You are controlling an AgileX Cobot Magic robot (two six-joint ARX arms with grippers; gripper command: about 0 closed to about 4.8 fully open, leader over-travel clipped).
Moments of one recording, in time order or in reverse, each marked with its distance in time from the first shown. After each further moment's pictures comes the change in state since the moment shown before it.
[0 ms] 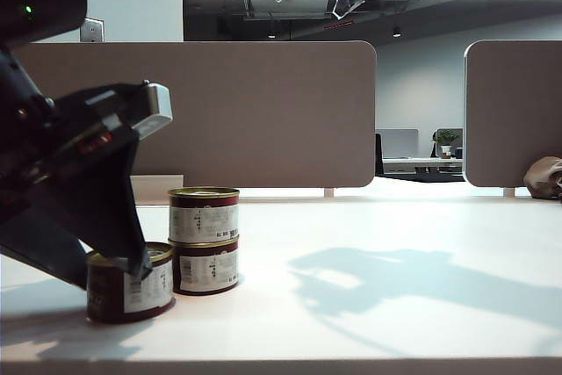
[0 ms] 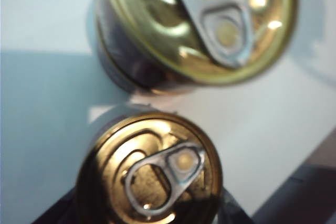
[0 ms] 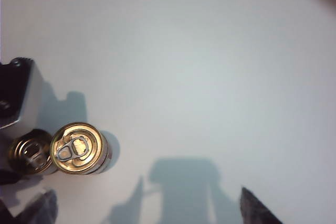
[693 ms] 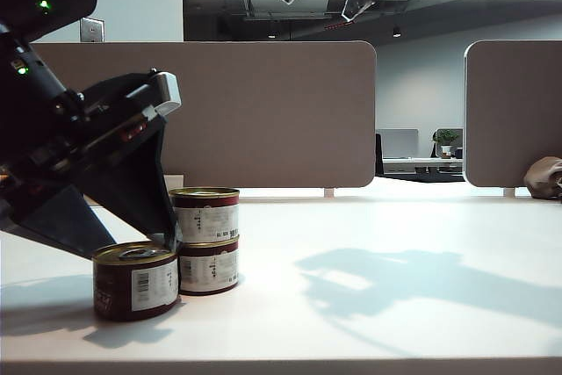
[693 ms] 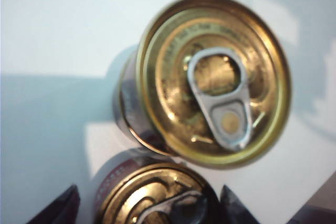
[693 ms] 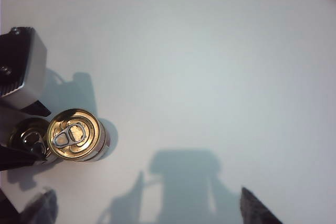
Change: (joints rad) left arm -0.008 0.016 0.000 0.122 -0.033 -0.082; right arm -0.010 -0.006 0.000 -0.042 0.000 0.000
